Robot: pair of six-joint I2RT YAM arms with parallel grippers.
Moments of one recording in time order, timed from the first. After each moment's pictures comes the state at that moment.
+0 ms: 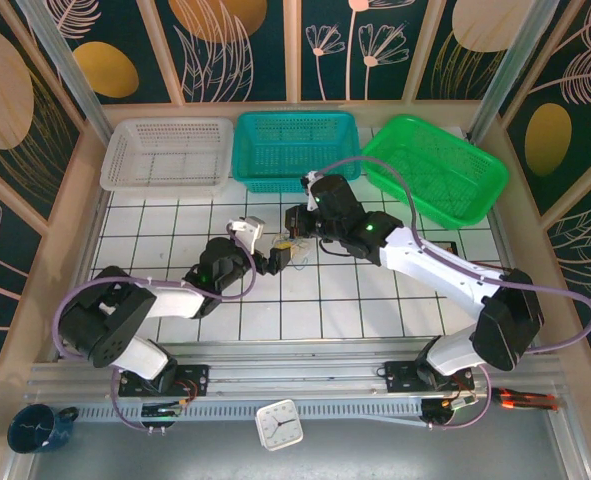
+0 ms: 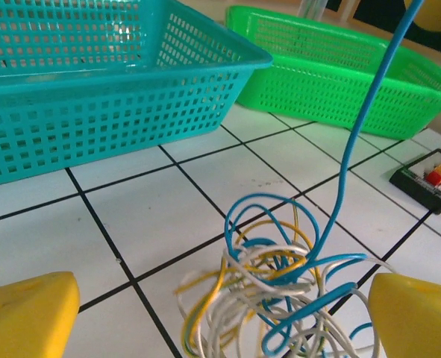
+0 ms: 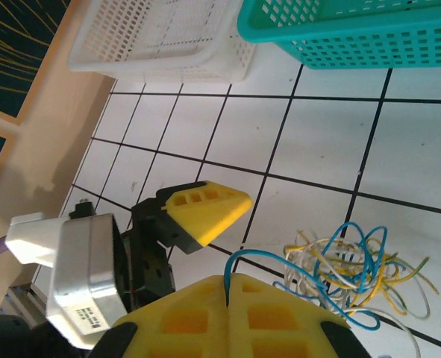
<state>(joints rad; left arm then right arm) -0.64 1.53 0.40 0.90 0.10 -0.22 0.82 1.44 1.17 -0.32 -0.09 0.64</state>
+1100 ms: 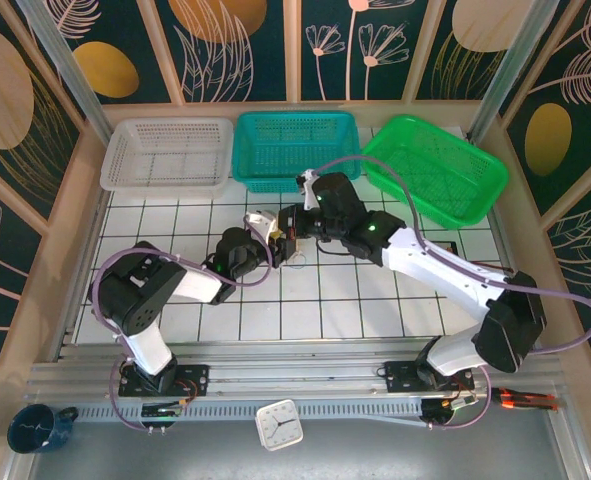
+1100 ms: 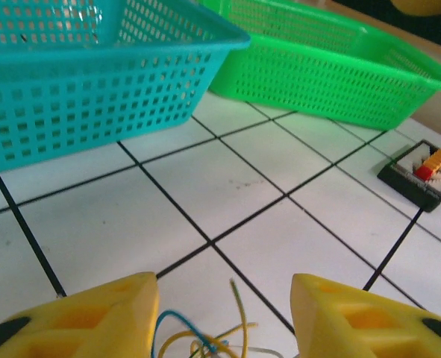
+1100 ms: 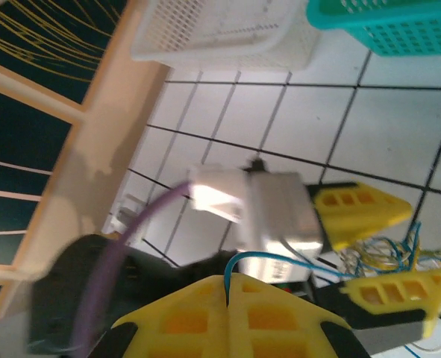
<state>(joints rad) -0.64 1.75 0.54 0.96 0.19 -0.24 0.83 1.41 1.20 -0.29 -0.21 0.68</state>
